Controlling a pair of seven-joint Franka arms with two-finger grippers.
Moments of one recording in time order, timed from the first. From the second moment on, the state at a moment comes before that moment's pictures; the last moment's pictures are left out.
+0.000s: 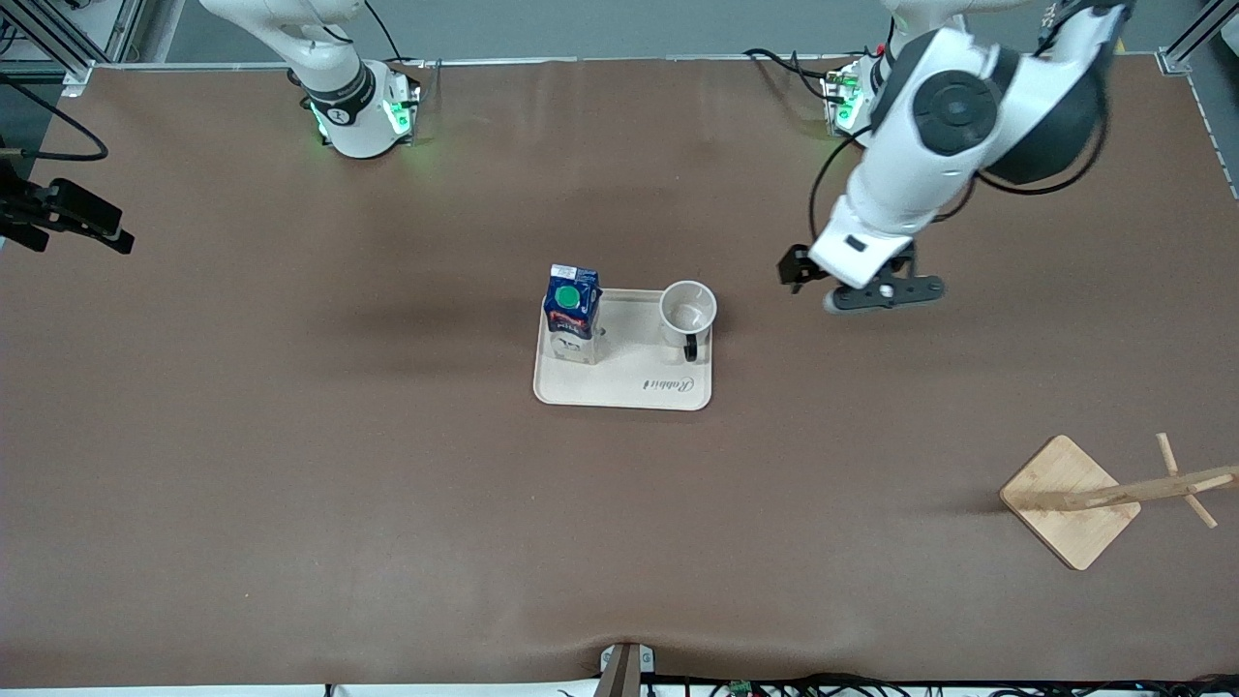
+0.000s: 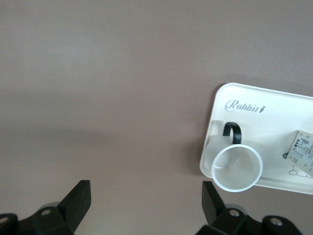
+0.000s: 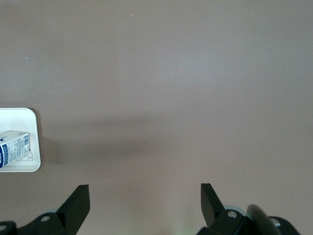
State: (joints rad) left arm 0.07 0.05 -0.59 -2.01 0.00 2.03 -0.65; right arm -0.06 -0.03 0.00 -1.56 0.02 1.50 -0.01
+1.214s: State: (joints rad) left arm -0.05 0.43 -0.64 -2.10 0.13 2.40 -0.93; right arm -0.06 -0.03 0.00 -1.56 0.02 1.50 -0.01
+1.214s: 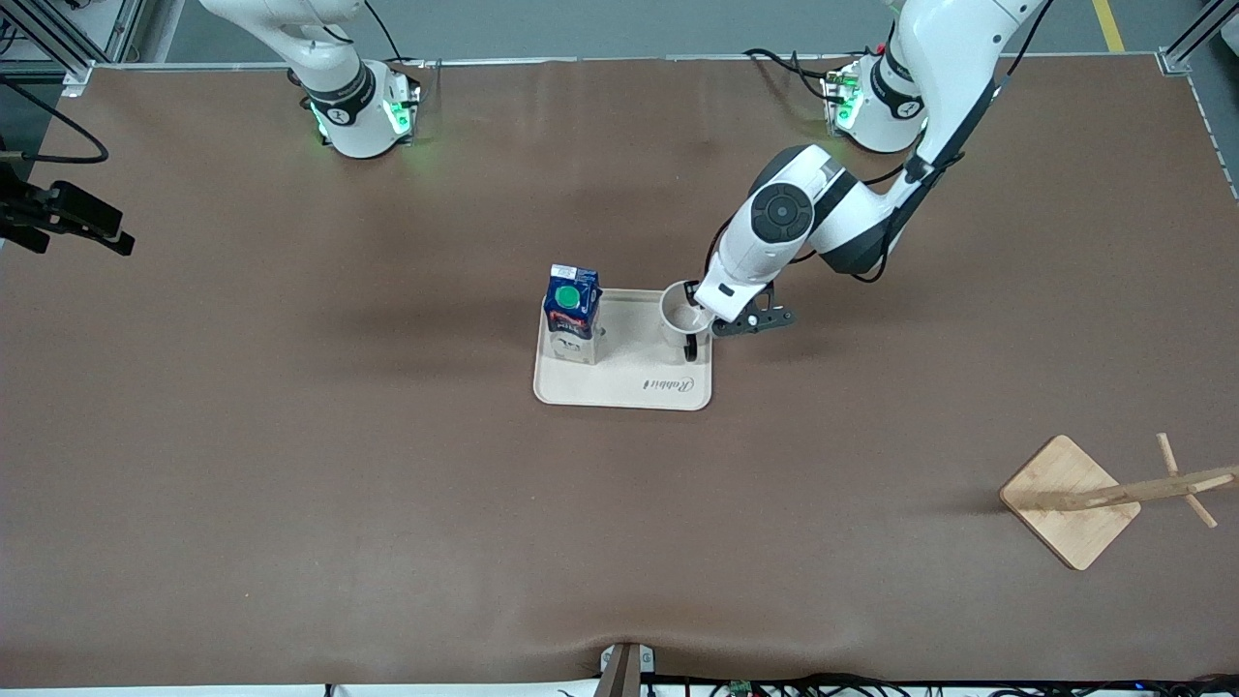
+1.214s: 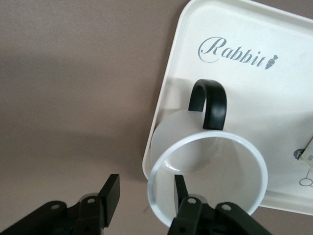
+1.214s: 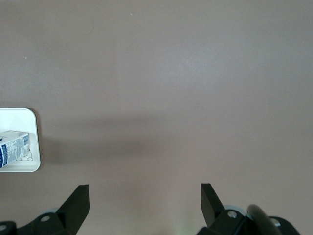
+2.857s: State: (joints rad) left arm 0.43 0.31 -0.62 -1.51 0.16 1.80 -0.35; right arm -0.06 -0.02 0.01 -1.55 0.02 1.50 -0.01
